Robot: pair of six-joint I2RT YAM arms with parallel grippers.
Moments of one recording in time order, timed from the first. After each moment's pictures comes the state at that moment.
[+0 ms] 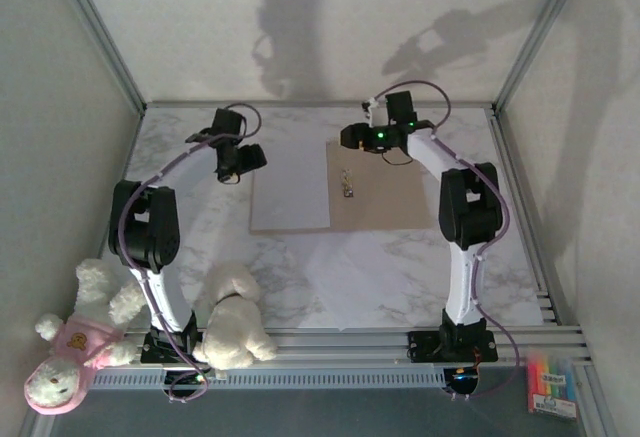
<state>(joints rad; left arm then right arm) -0.20 1.89 1.44 -0.59 0.02 -0.55 0.27 2.09 1.65 -0.38 -0.64 0.27</state>
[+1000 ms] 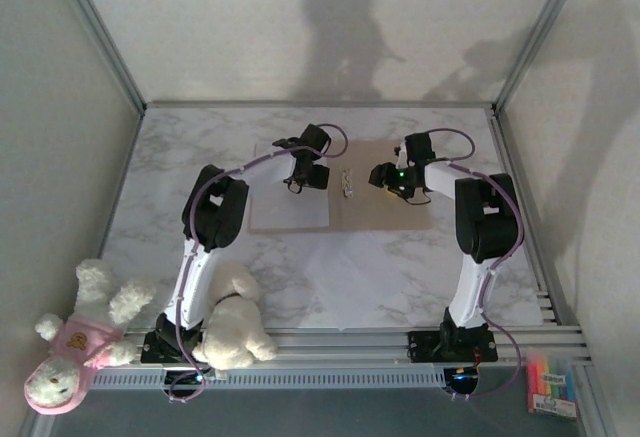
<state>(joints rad) -0.53 2.30 1.80 -0.66 -0.12 -0.37 0.20 1.95 1.19 -0.29 -0.39 0.45</state>
